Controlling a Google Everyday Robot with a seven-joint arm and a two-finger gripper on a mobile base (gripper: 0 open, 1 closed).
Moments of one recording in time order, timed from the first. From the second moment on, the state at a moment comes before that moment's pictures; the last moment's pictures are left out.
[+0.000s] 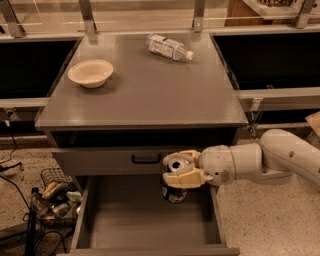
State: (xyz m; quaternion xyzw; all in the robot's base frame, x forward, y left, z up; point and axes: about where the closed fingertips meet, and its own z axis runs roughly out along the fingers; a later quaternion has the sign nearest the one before) arm 0.436 -0.033 0.769 -0.45 0.63 0.51 0.37
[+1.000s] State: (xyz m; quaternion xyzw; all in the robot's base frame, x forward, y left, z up) arm 0.430 -0.030 0.708 -0.41 0.64 0.53 0.38
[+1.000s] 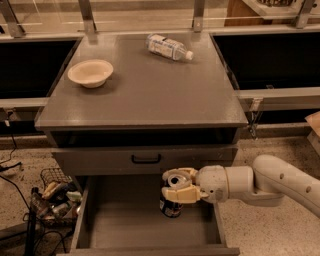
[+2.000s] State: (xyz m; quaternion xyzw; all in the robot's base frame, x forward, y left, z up) arm 0.449 -0.020 0.688 -0.38 0.66 0.49 0.42
